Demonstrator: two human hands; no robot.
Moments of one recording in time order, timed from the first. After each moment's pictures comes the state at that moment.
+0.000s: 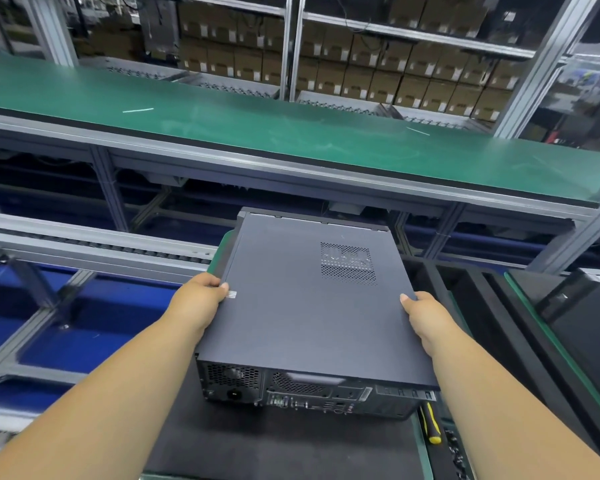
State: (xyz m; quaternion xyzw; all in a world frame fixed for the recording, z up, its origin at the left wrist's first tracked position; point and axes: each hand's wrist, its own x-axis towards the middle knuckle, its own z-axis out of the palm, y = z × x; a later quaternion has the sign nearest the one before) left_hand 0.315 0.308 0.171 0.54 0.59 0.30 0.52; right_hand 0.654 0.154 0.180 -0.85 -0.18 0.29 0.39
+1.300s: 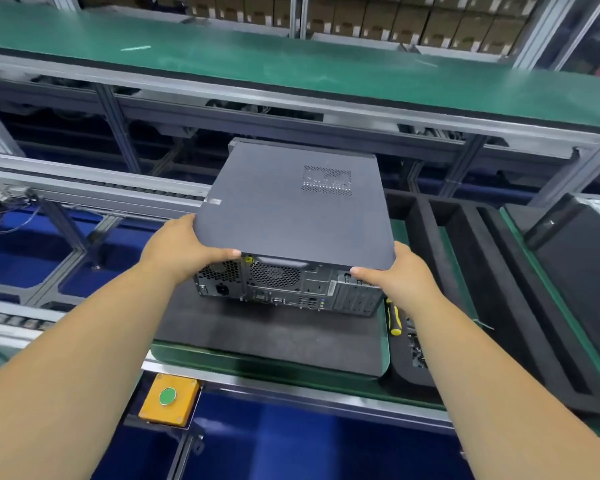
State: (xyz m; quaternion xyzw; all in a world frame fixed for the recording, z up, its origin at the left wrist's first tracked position) left_hand 0.294 0.205 0.185 0.74 0.60 0.18 0.23; right_hand 0.615 0.034 0.178 -0.80 -0.41 0.26 0.36
